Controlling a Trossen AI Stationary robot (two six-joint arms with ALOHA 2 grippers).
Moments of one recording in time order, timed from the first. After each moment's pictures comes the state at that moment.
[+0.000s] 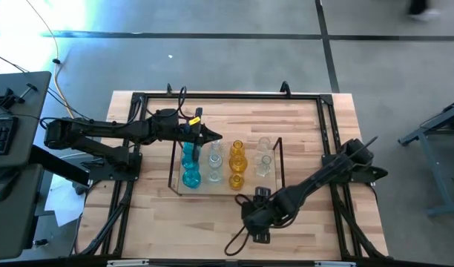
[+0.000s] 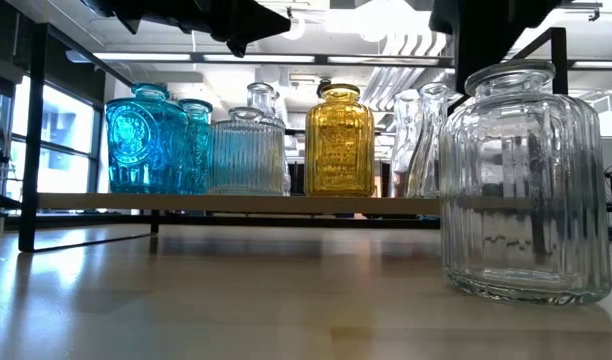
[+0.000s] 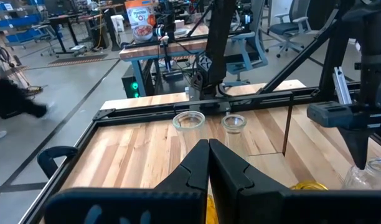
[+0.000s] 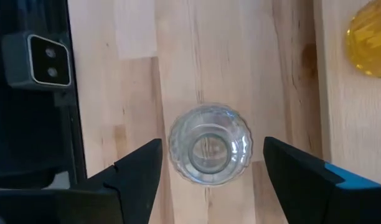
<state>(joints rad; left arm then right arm) 0.14 1.21 0.77 0.28 0.14 0.16 0.57 1.91 1.59 -0.91 0.10 0.65</state>
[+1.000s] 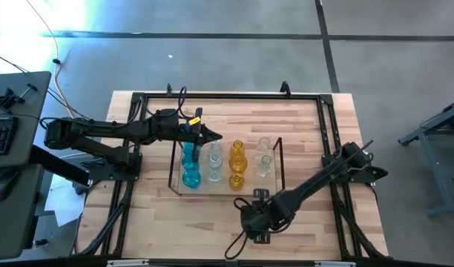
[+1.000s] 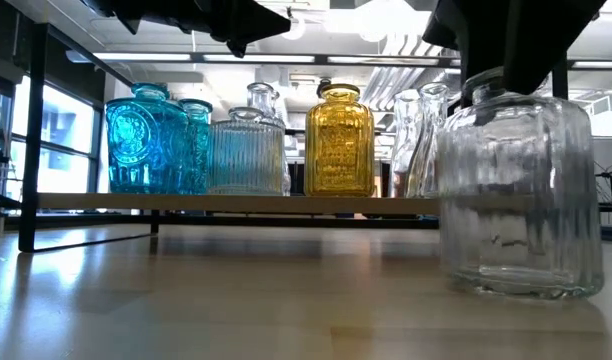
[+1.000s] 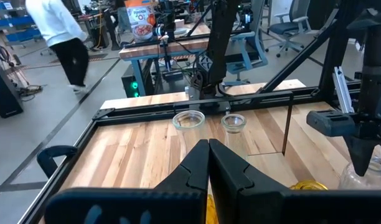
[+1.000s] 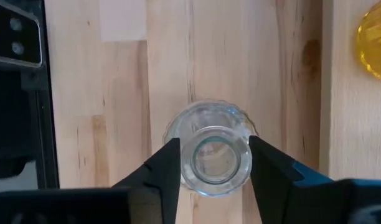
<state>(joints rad) 0.14 1.21 0.77 0.28 0.14 0.16 0.58 1.96 1.60 -0.93 0.13 0.58</state>
